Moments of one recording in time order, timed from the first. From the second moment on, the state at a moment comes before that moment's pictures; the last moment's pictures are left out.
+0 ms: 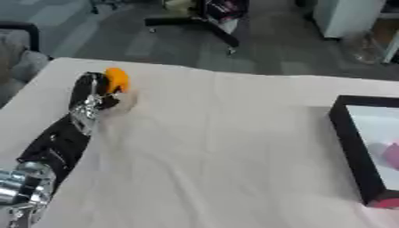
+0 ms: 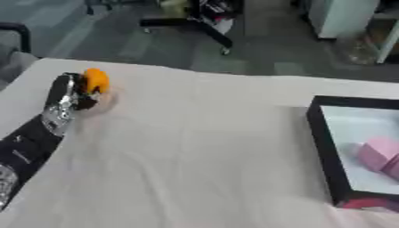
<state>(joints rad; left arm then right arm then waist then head) -0.91 0.68 0.17 -0.38 -0.58 -0.16 0.42 -0.67 -0.23 0.22 -1.88 1.92 0.51 0.49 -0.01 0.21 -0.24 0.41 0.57</state>
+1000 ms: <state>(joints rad) -0.82 0.71 0.04 -0.81 -0.12 -0.30 -0.07 -0.66 -0.23 0.28 -1.90 1.86 0.41 0.48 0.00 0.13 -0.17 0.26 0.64</state>
